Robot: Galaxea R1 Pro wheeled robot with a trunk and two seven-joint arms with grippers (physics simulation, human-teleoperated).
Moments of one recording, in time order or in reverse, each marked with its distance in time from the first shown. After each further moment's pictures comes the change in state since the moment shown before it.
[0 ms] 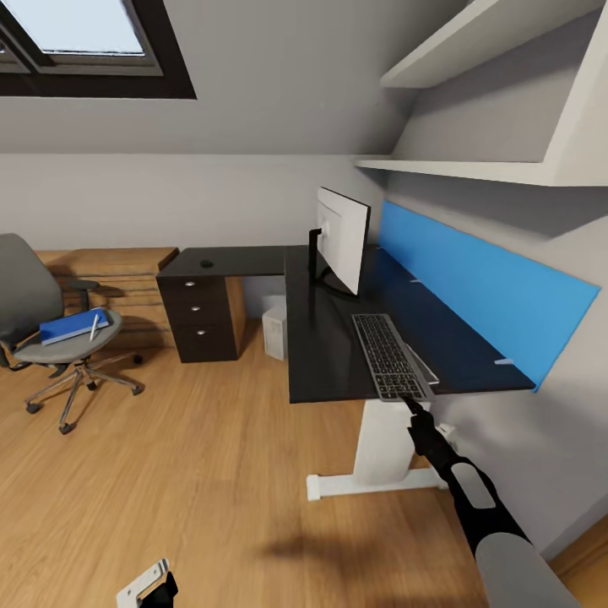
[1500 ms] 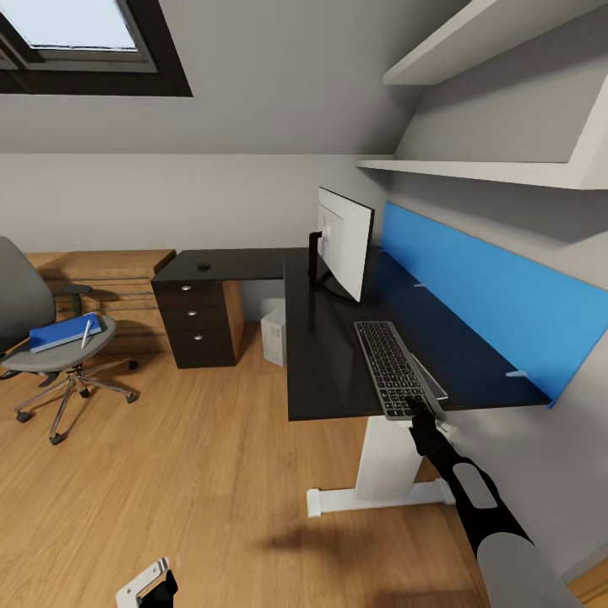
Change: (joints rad) left arm 0.000 0.000 0.004 -0.008 0.004 0.000 0.002; right arm 0.000 -0.005 0.000 0.001 0.000 0.001 -0.001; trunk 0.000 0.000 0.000
